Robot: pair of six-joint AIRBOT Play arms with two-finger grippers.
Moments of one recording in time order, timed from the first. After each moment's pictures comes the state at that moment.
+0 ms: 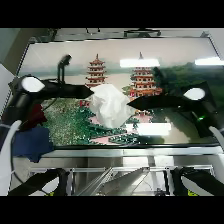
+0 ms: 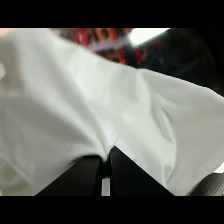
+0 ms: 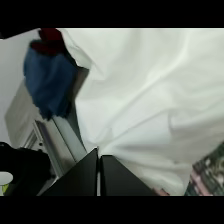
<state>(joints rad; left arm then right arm) -0.18 -1.15 1.25 0.81 -1.11 -1.19 0.18 -1.08 0.97 -0.31 1.14 0.82</state>
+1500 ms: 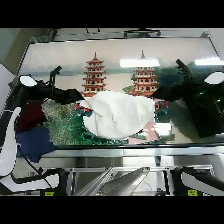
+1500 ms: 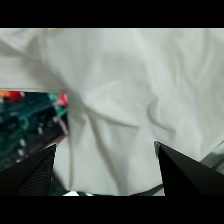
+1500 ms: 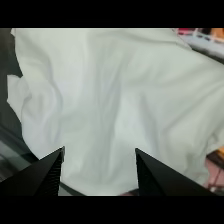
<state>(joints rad) 0.08 -1.45 1.24 0.88 -1.31 -1.20 -0.12 -1.27 1.12 -0.75 1.31 1.16</state>
